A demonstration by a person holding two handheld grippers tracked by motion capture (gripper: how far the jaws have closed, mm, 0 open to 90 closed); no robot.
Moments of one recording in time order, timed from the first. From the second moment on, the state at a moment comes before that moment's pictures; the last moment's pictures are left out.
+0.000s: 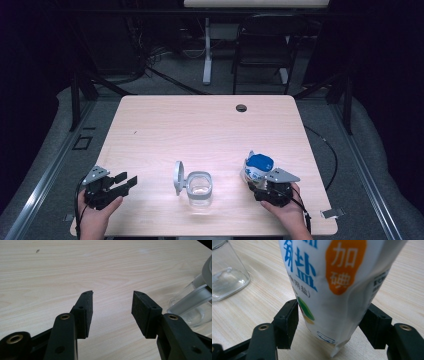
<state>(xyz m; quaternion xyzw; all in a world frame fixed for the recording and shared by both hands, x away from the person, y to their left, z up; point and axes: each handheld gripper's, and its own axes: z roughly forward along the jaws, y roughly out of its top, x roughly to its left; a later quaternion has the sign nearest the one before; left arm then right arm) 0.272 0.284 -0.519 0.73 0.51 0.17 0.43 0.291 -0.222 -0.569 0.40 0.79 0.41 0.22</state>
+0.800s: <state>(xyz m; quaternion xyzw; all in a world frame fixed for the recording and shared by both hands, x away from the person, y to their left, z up) 0.272 0.283 -0.522 0.73 0.51 0.16 0.42 0.297 -0.216 -0.579 0.41 0.78 0.41 0.23</state>
